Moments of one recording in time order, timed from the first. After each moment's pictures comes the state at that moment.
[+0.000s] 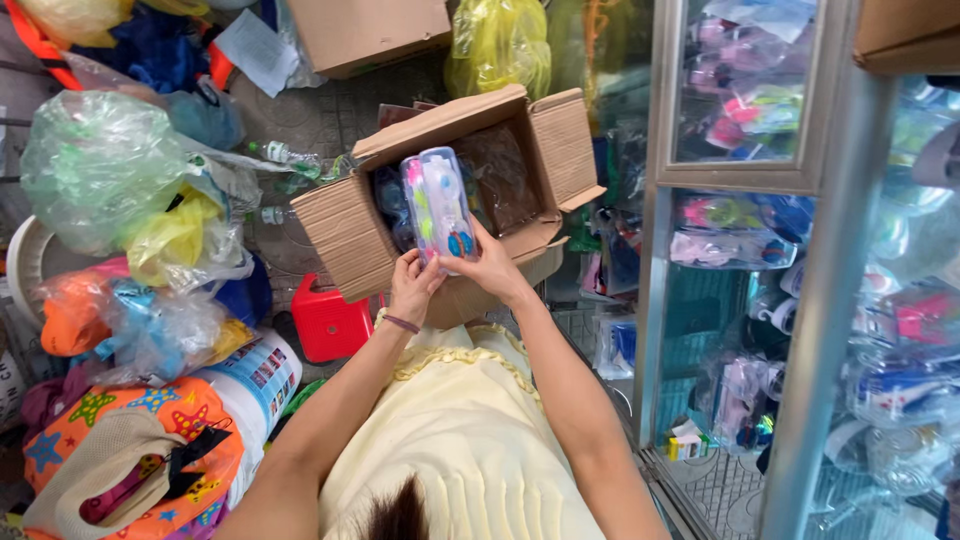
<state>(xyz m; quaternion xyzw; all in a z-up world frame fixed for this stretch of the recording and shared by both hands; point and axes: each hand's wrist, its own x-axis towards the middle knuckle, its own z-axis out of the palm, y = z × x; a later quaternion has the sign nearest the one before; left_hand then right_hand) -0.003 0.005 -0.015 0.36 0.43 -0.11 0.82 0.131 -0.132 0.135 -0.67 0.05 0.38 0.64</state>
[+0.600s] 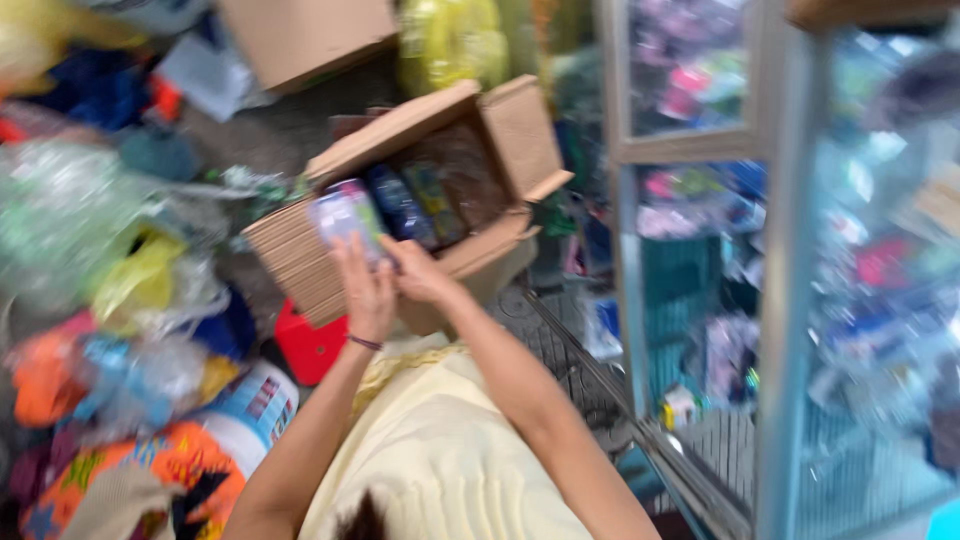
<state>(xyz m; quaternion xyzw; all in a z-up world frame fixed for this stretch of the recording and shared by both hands) 0.020 0.046 0.038 0.90 0.15 -0.01 0.42 0.084 -0.086 0.002 -0.79 -0.14 0.33 0.50</state>
